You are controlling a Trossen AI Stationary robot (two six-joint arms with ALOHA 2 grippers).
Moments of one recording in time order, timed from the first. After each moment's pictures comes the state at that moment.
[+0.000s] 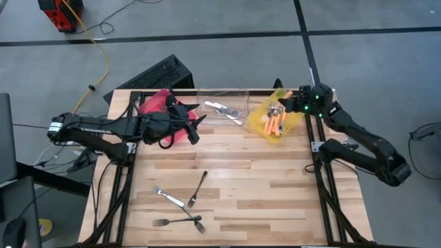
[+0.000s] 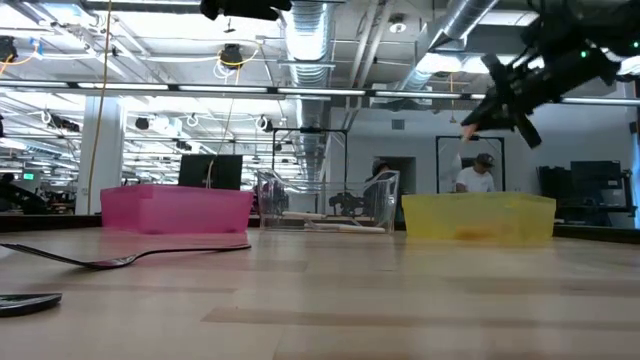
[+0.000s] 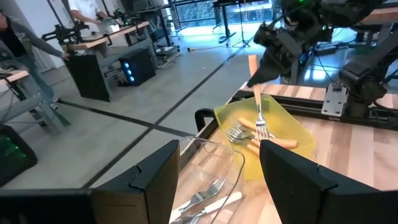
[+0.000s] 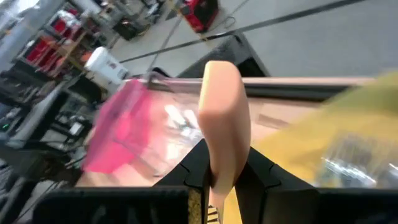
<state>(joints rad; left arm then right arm) -0.04 1.17 1.04 -0.13 -0.67 0.01 -0.98 0.77 0.49 -0.09 -0.33 0.59</state>
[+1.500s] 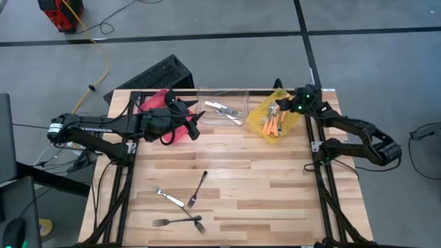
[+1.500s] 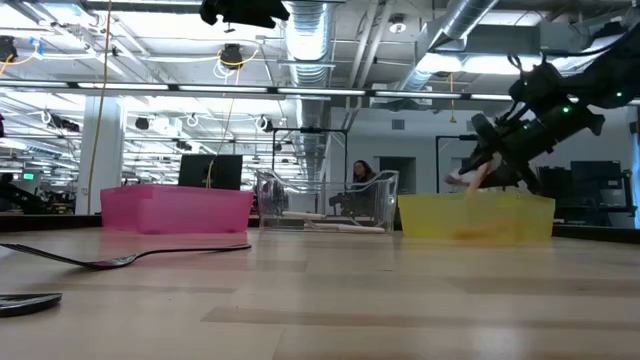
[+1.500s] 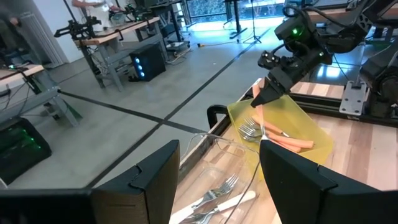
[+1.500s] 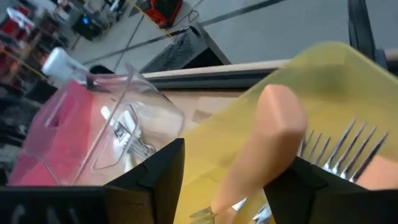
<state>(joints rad) 0.02 1.17 1.04 -0.15 -0.67 0.01 -1.11 1.09 0.34 0.27 -0.33 0.54</state>
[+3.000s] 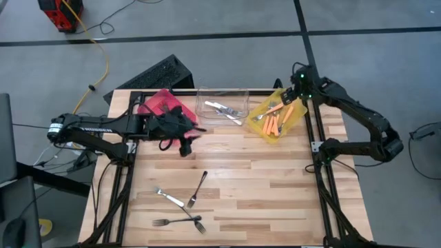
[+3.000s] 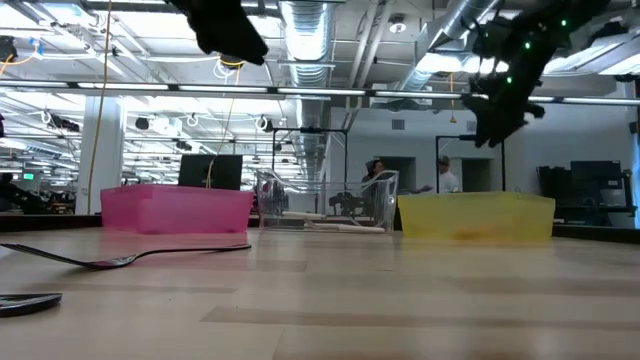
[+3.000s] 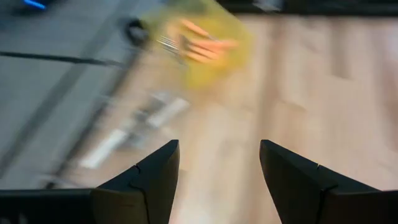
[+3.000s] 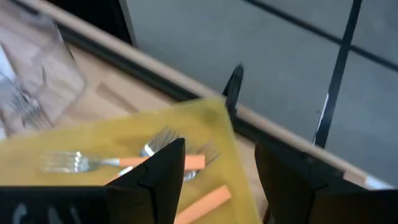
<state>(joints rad) 0.01 1.17 1.04 -0.51 -0.32 -0.07 -0.95 1.12 0.93 -0.64 0.19 0.03</state>
